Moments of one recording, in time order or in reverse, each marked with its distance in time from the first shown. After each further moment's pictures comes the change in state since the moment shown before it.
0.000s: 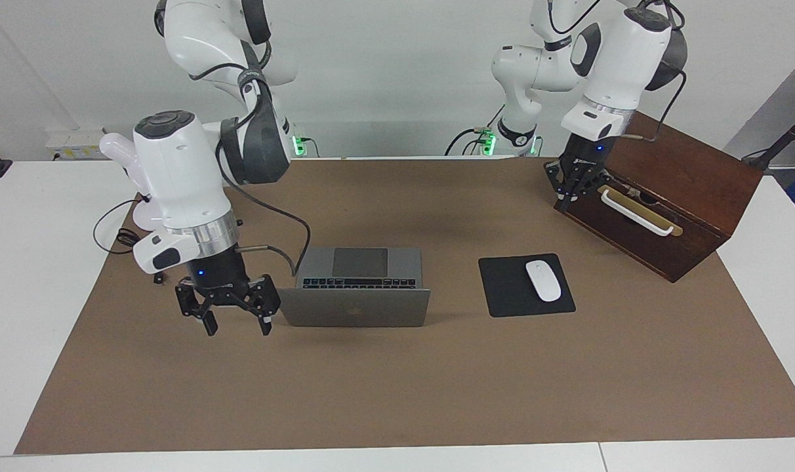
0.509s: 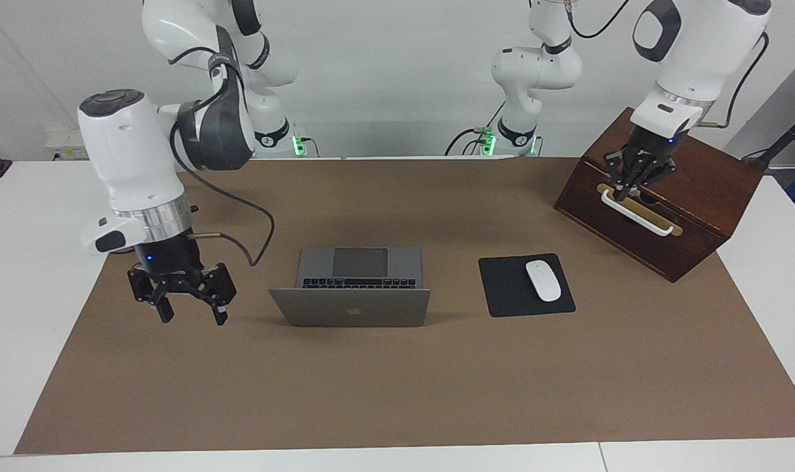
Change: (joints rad) left arm 0.160 0.121 0.004 0.289 0.000 -0.304 0.111; right arm -0.068 -0.036 0.000 -0.023 0.001 -0.012 -0.036
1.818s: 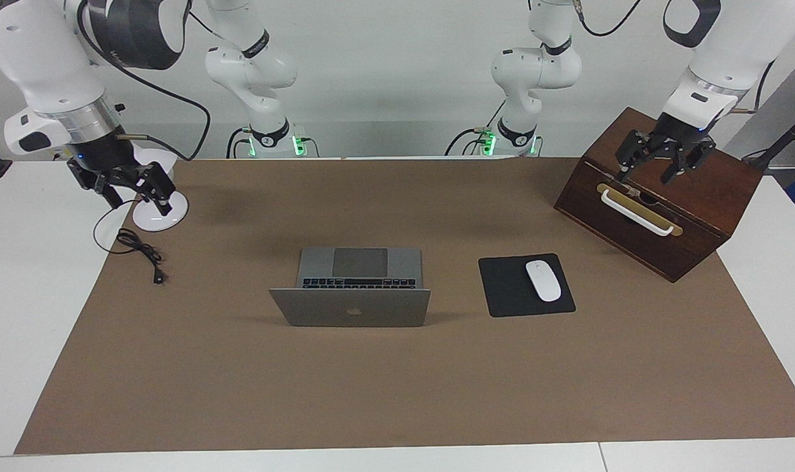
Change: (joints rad) left arm 0.090 0.062 0.012 0.189 0.000 -0.252 0.054; right arm -0.168 -0.346 -0.005 -0.175 0.001 -0.470 -0.102
